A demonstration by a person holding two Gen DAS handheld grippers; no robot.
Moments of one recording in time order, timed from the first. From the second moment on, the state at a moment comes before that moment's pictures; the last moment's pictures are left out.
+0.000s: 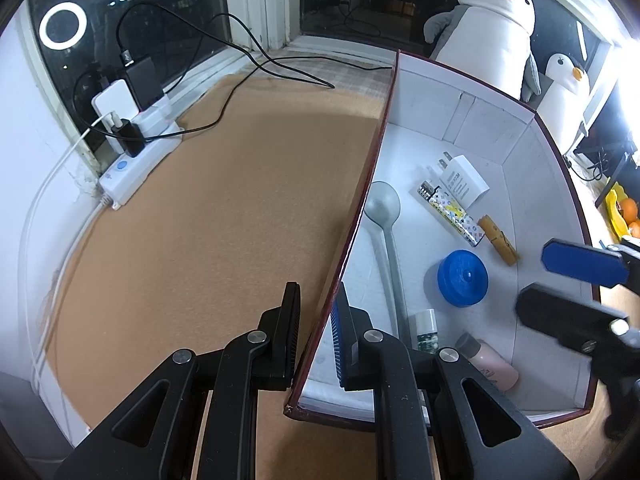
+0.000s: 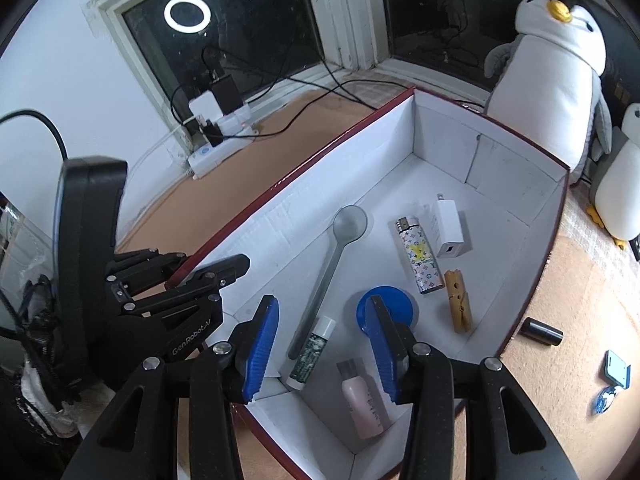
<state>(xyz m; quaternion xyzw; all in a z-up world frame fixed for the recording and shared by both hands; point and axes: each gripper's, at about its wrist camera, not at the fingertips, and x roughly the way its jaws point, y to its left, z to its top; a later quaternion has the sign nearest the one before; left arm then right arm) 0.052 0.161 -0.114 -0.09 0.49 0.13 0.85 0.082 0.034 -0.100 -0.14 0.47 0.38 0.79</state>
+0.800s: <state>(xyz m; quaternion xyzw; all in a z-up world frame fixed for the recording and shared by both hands) 0.056 0.153 -0.115 -0.08 0.51 0.14 0.85 0.123 -0.204 -0.111 0.02 0.49 0.19 0.85</state>
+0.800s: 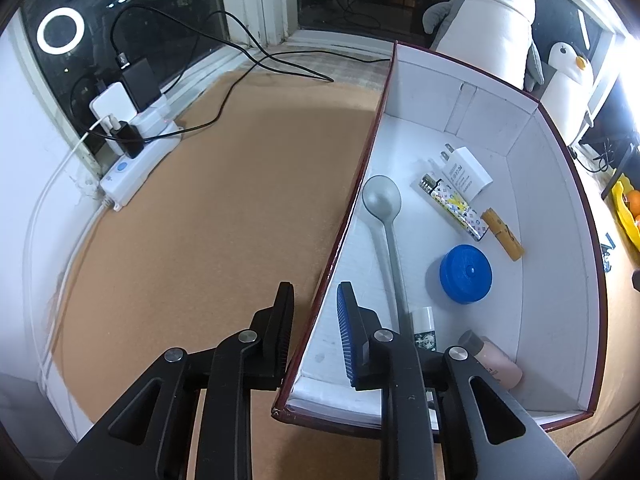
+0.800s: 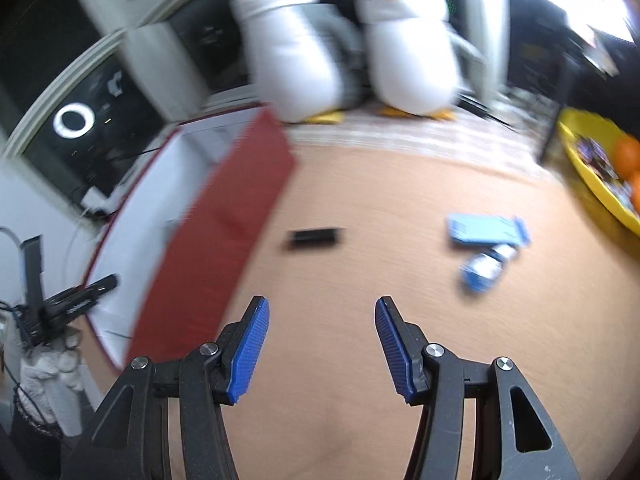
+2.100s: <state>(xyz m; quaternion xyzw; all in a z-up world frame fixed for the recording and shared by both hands) 0.063 0.152 -0.119 -0.07 0.52 0.16 0.84 0.220 -0.261 -0.176 0.02 0.56 0.04 0.83</state>
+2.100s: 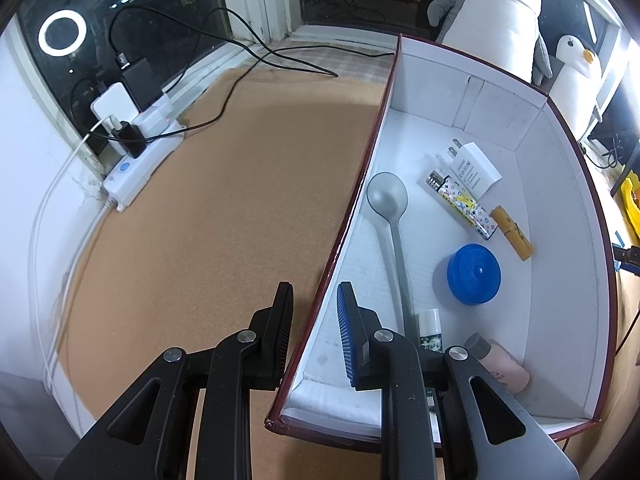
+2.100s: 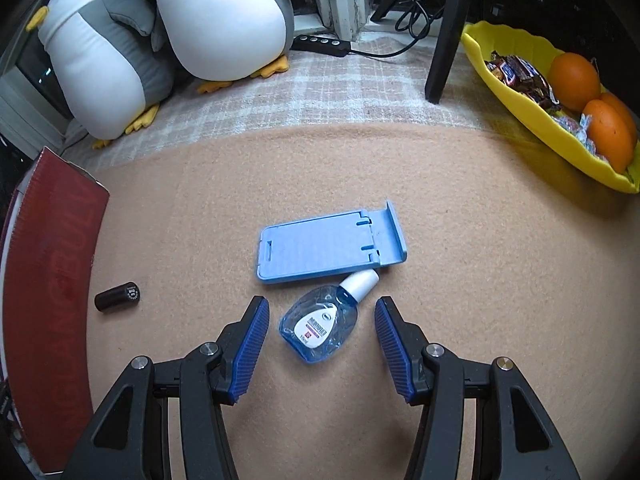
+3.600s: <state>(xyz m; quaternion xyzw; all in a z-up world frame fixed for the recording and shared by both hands) 0.042 0.153 -0.102 -0.09 0.48 0.14 0.86 0.128 -0.182 -0.101 -0.05 0.50 0.15 0.85</state>
